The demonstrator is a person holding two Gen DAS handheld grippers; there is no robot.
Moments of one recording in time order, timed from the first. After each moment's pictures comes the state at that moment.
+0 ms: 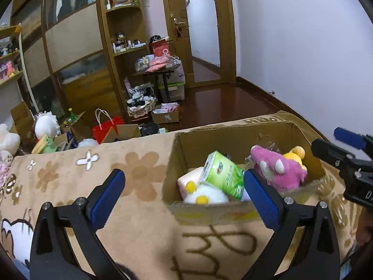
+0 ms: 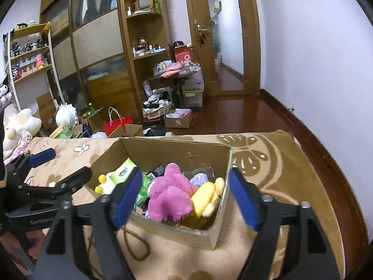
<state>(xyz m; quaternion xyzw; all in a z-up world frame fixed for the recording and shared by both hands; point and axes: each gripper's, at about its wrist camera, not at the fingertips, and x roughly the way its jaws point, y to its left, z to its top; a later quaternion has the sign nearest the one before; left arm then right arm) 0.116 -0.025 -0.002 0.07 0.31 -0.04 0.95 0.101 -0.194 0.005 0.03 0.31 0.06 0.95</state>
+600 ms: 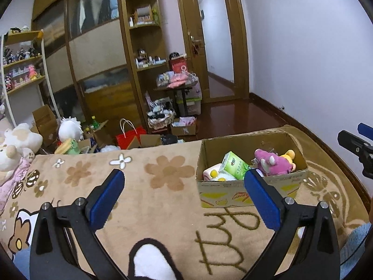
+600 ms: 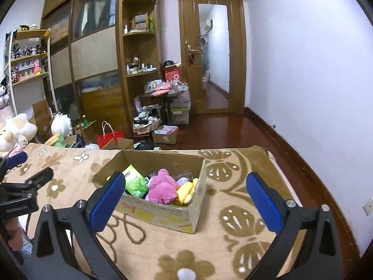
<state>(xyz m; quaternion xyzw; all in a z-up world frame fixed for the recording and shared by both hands) 0.015 0.007 0.056 0.06 0.26 0.01 0.96 0.018 -0.209 0.065 0.01 0.25 0.01 0.97</state>
